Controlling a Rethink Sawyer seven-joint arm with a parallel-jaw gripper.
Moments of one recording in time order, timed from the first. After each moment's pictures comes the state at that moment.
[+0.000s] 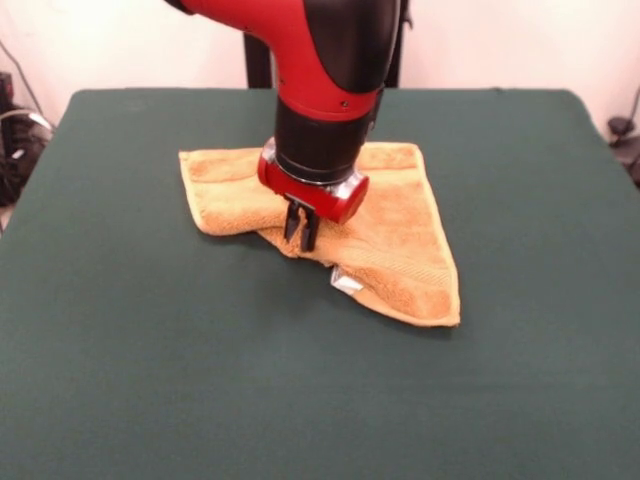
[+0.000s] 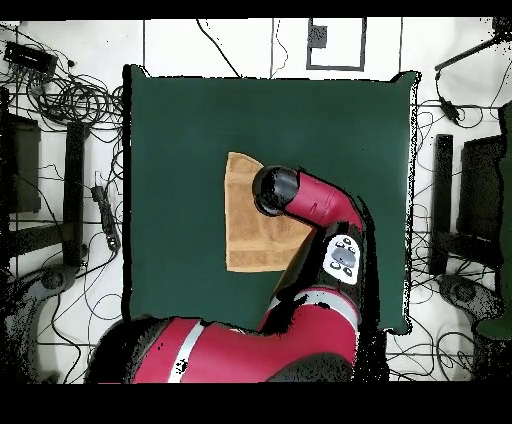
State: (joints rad) arm -0.04 -0.28 -0.31 1.40 0.28 0.53 1.91
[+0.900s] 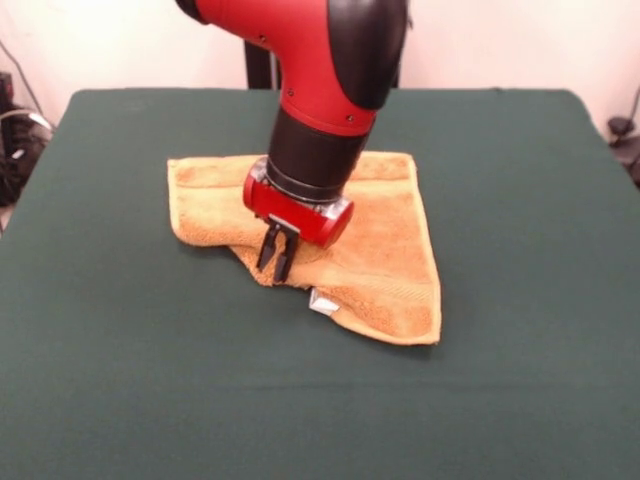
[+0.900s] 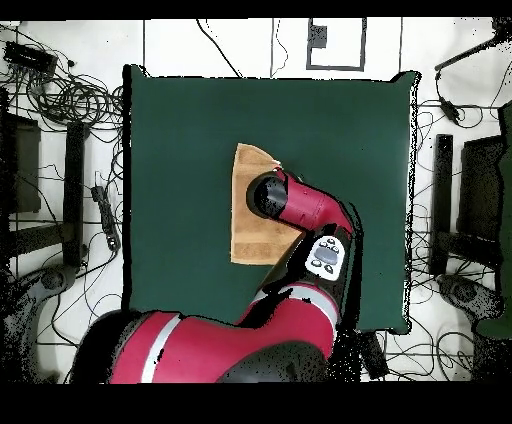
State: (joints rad) arm 0.02 -0.22 -0.37 1.41 0.28 0.25 1.91
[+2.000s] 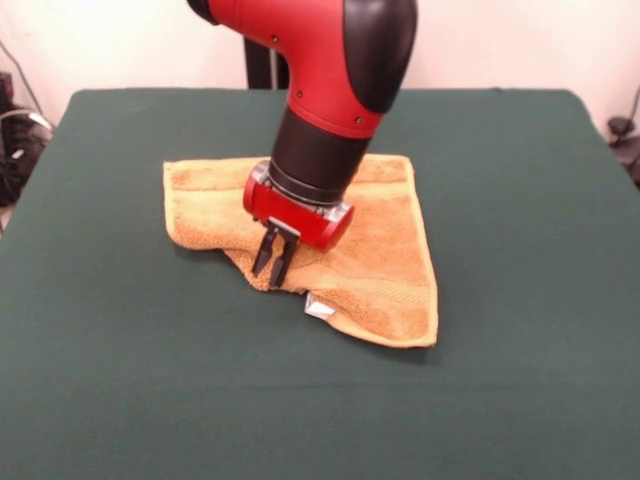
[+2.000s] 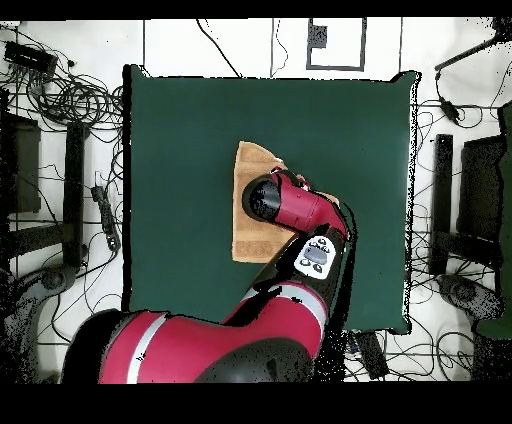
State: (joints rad) arm 0.04 -0.20 -0.41 1.41 0.28 0.20 1.91
